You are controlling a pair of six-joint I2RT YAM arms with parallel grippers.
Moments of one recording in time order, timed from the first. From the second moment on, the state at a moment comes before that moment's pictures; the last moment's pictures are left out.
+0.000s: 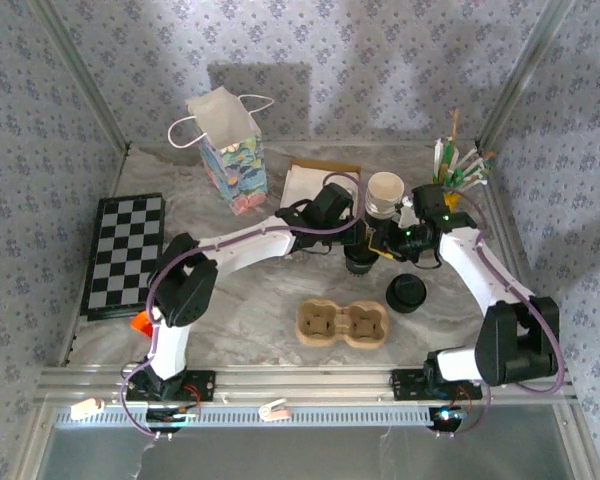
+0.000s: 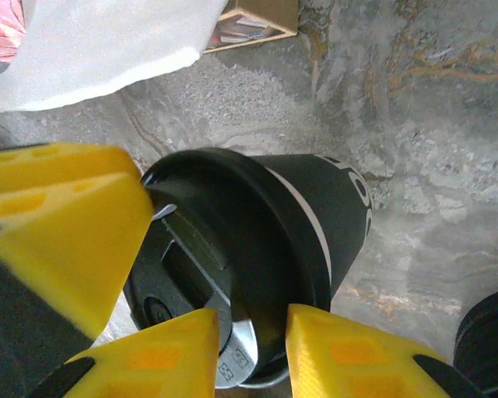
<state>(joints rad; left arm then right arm) -0.91 1.98 1.56 -0.32 0.10 -0.74 0.17 1.34 0.98 -0.75 -0.49 0.48</state>
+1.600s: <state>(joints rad) -0.93 1.69 1.35 -0.46 0.04 -0.77 0.28 1.51 1.28 -0.99 -0.36 0.33</state>
